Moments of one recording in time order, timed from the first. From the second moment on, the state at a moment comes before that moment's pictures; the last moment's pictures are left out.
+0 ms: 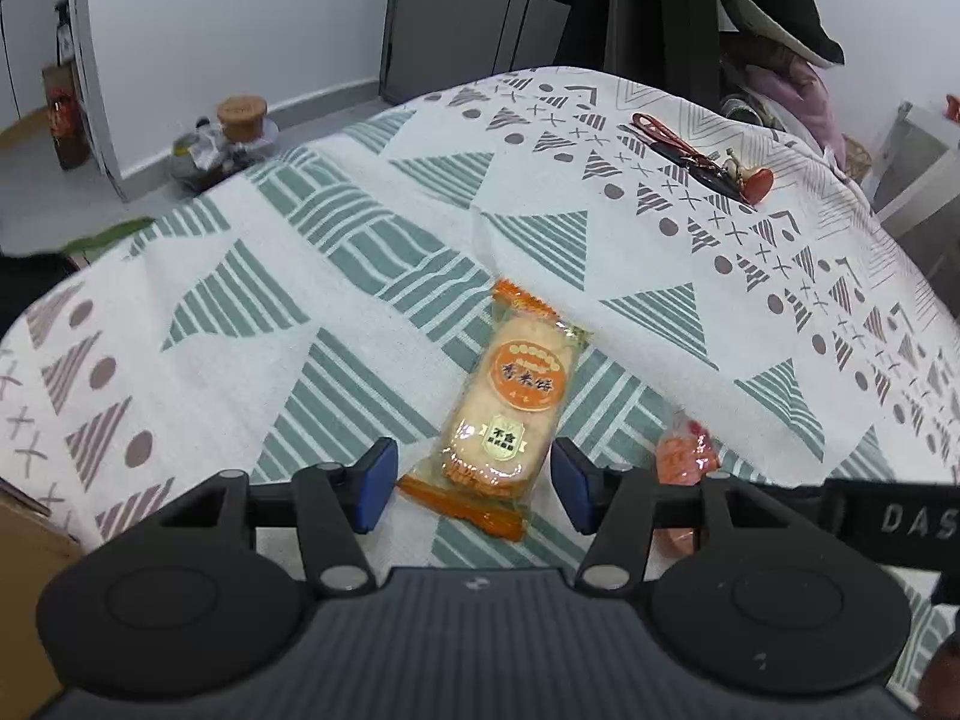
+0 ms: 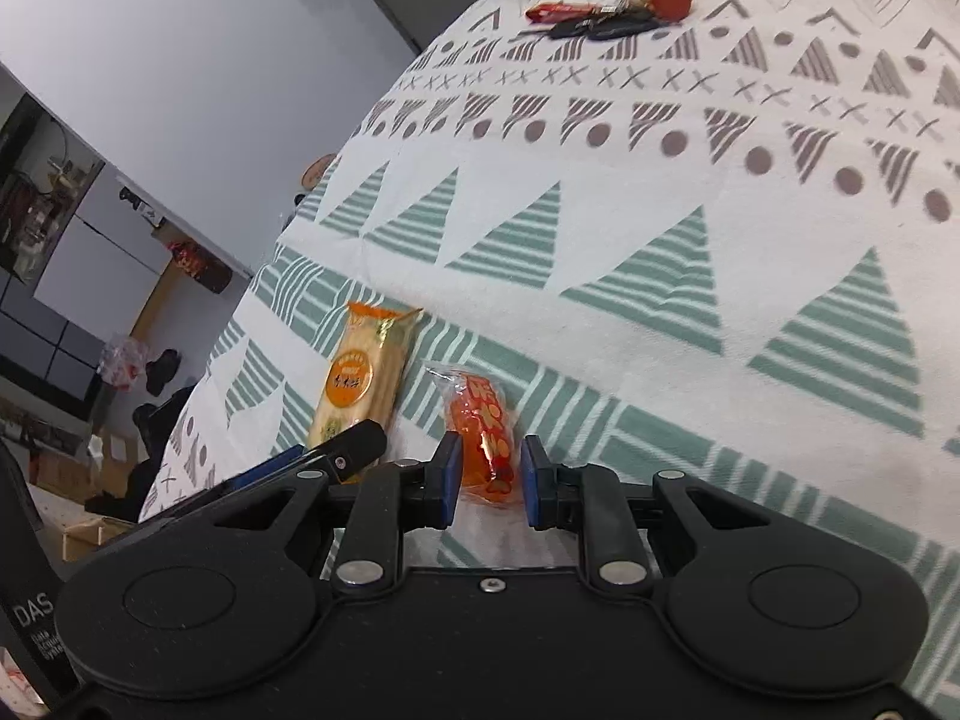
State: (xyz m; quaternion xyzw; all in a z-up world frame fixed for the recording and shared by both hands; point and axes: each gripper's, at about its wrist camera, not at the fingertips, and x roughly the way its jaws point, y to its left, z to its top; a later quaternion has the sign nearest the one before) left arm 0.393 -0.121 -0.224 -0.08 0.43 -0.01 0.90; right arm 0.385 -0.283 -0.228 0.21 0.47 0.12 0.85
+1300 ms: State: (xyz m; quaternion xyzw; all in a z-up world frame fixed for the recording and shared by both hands) left arm 0.333 -0.104 -0.168 -0.11 0.41 0.11 0.90; right arm 0.369 -0.285 -0.214 0.23 0.45 0.15 0.85
